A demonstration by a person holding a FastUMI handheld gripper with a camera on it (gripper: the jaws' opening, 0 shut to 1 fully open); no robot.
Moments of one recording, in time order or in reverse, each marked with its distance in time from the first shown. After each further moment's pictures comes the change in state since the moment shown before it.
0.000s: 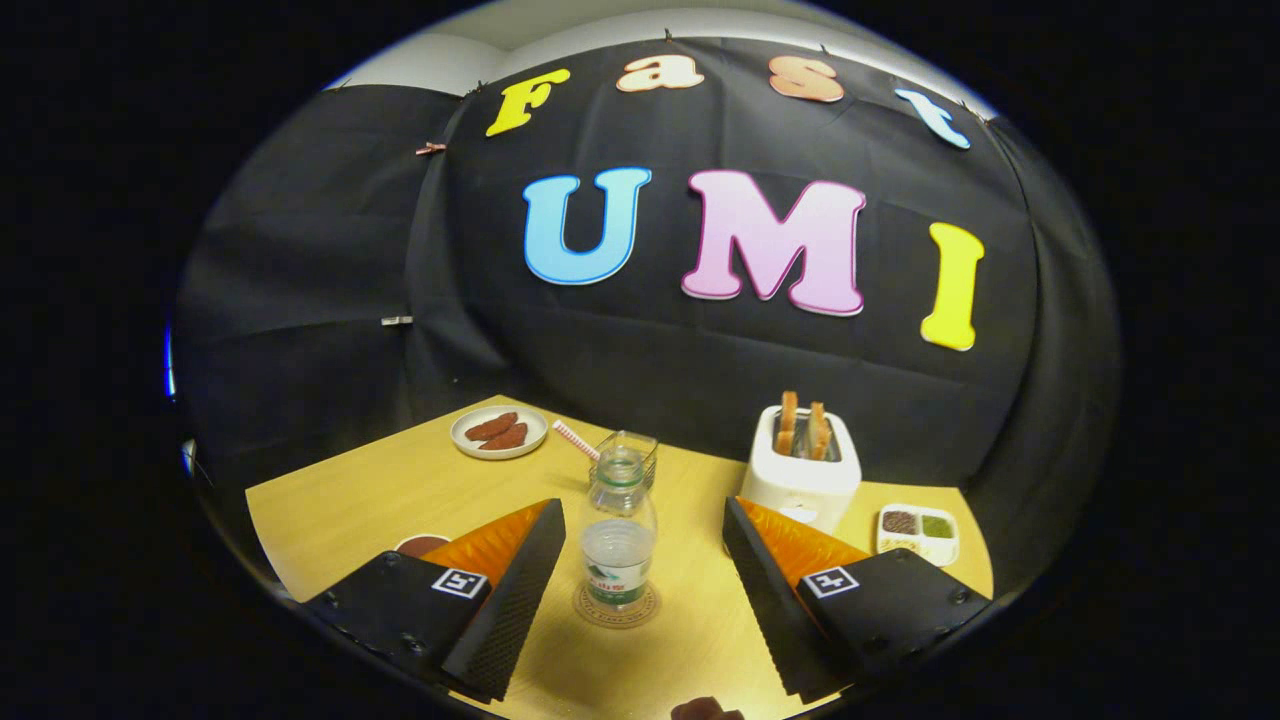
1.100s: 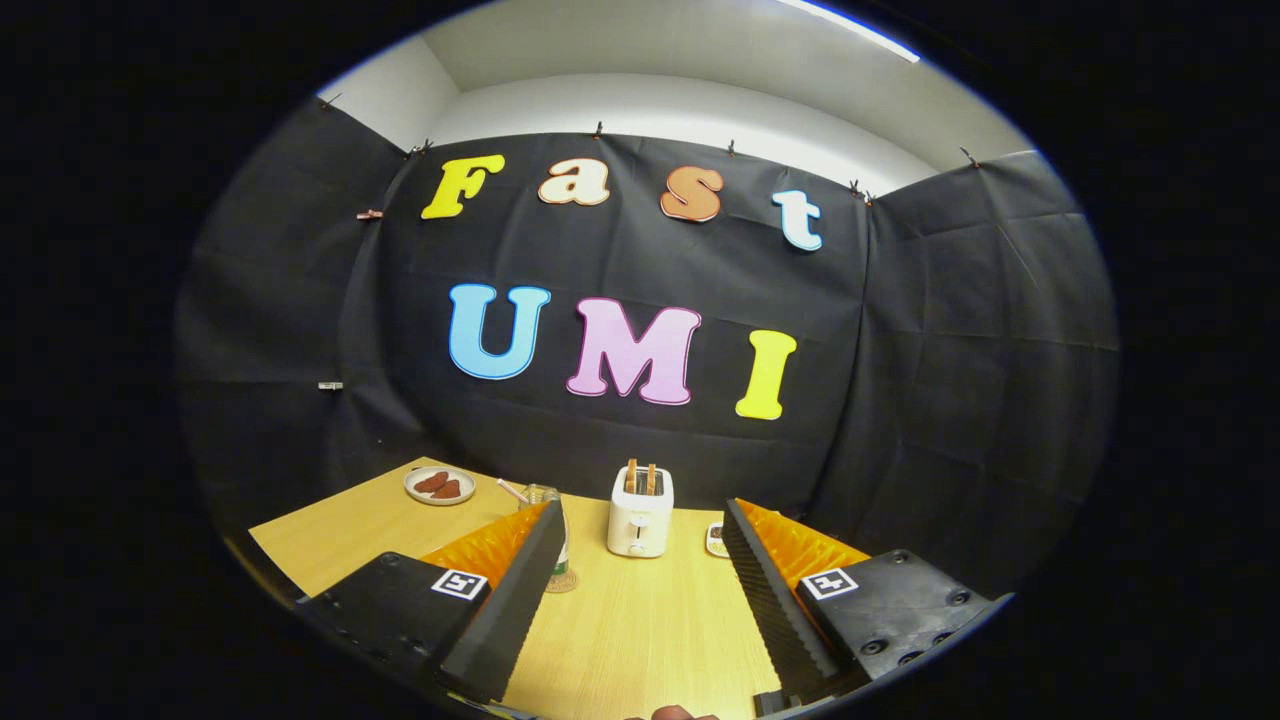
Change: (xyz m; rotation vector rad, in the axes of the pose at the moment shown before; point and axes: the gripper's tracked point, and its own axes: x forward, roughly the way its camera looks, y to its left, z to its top) arm -0.282 0.001 0.091 0.023 -0.154 -0.346
